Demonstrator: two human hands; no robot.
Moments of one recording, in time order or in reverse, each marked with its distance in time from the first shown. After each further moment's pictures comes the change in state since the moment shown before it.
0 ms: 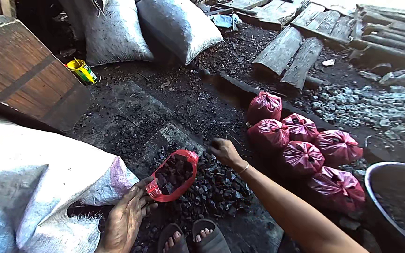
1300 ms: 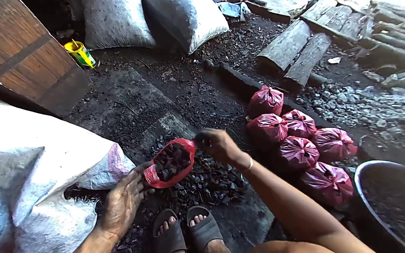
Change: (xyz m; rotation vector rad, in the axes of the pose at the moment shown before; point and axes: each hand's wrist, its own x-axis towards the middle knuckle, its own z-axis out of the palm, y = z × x) left_hand -0.001 0.006 0.009 0.041 0.023 0.014; right_hand -0.039 -0.100 -0.053 0.033 0.012 -0.432
